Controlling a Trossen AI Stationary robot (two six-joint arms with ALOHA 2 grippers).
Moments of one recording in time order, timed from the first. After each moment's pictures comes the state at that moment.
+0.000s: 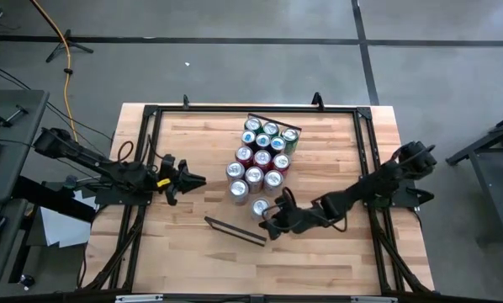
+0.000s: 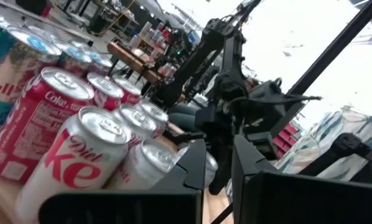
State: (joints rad) left arm -0.35 0.66 0.12 0.66 -0.40 -0.62; right arm 0.47 1.65 0.93 0.15 0.33 1.37
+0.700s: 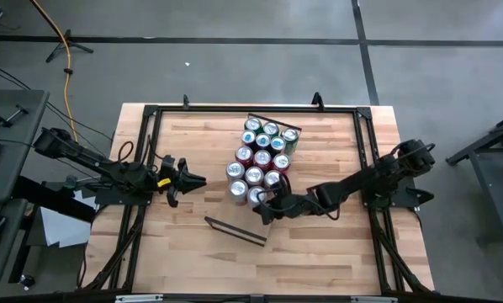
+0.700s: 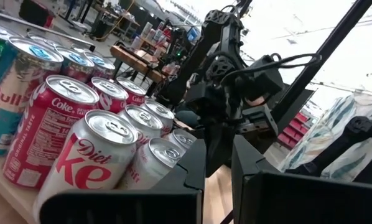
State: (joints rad) left arm -0.35 0.65 0.11 0.64 -0.40 -0.54; right arm 0.35 1.66 0.96 0.18 0.33 1.30
